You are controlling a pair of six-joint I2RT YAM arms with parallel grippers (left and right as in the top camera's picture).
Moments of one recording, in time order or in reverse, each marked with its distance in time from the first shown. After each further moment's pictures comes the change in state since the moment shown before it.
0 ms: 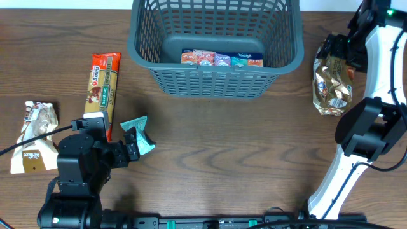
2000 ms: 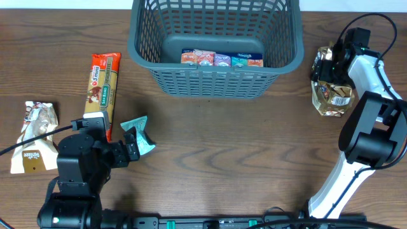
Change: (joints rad) left arm 0.000 0.000 0.000 0.000 0.000 0.000; right arm -0.016 -0.082 -0.573 0.580 0.035 -0.137
